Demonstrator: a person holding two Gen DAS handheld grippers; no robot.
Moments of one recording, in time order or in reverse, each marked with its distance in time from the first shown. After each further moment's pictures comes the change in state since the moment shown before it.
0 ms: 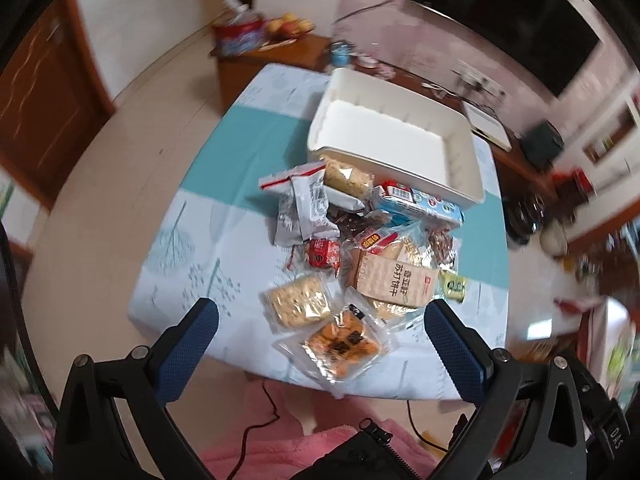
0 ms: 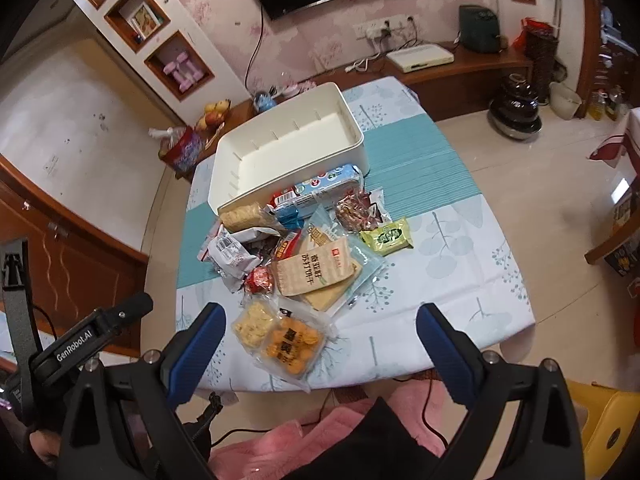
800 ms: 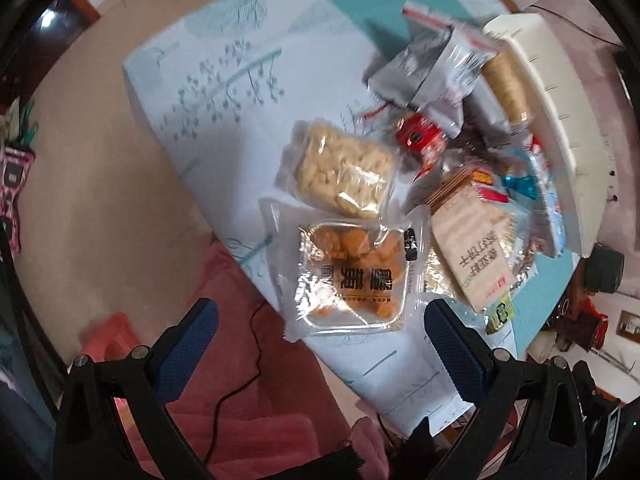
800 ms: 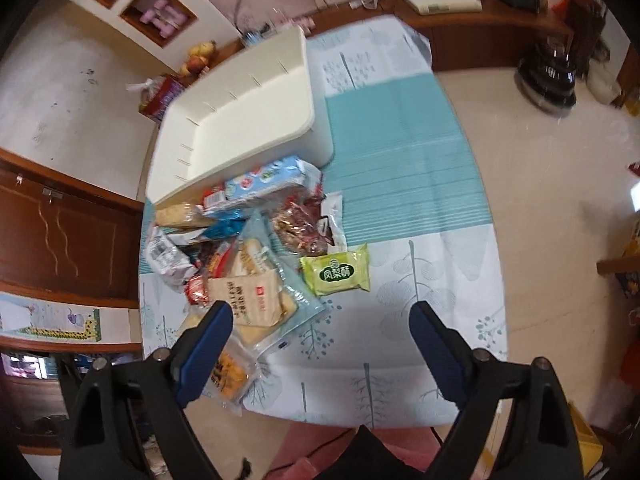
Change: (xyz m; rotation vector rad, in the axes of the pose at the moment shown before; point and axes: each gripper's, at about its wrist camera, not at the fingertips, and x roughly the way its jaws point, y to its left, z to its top) left arm 0.140 0.015 -0.079 -0.667 0.352 0.084; right arm 0.135 -0.086 0.096 -0.017 0.311 0.032
